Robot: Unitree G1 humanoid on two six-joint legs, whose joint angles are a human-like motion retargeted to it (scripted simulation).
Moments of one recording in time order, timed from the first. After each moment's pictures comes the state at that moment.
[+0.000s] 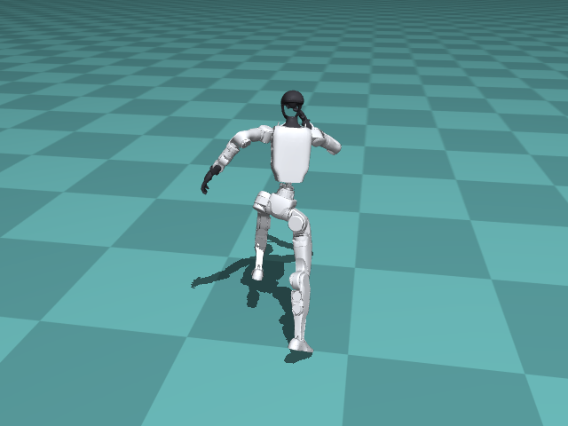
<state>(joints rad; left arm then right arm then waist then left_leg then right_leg) 1.15 0.96 0.20 0.20 -0.55 -0.16 0.03 -0.87 -1.01 0.39 -0.54 0.16 -0.25 -0.38 0.58 -0.26 0.09 -1.06 0.29 0.35 1.73 -0.60 0.14 0.05 -0.45 -0.14 0.17 0.09 0.15</state>
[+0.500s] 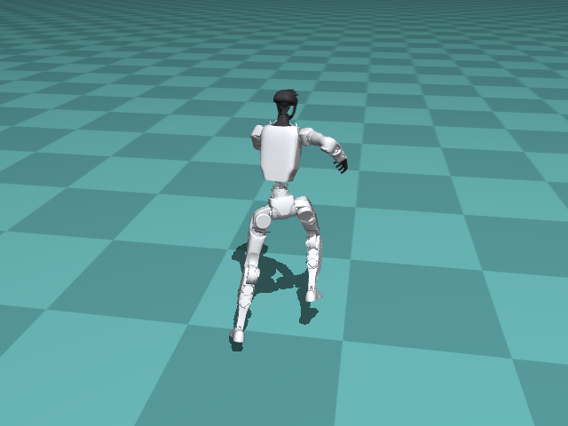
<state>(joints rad) -1.16 0.53 -0.39 -0.27 -0.47 -0.36 0.50 1.03 -1.03 -0.48 -0.46 0.43 -0.28 0.07 -0.56 0.19 0.15 -0.04 0.36 -0.09 0.15 -0.03 -0.09 -0.65 -0.34 -0.34 1.44 -0.54 0.02</state>
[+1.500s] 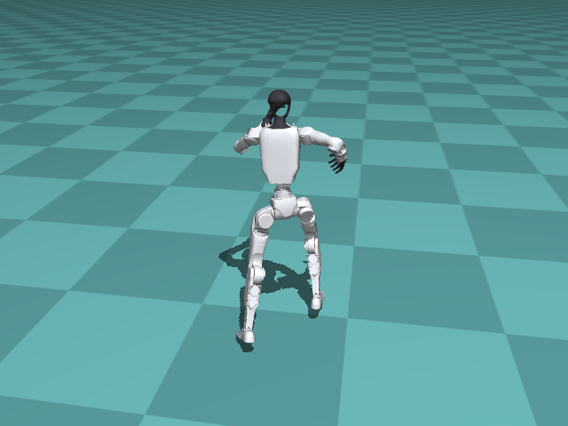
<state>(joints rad) -0.90 0.77 -0.50 -0.27 -0.42 -0.31 0.34 0.99 -1.09 -0.29 -0.37 0.55 -0.26 0.08 -0.43 0.07 0.06 0.10 0.31 0.00 0.14 0.00 -0.12 -0.47 -0.33 -0.35 0.88 -0.36 0.13</state>
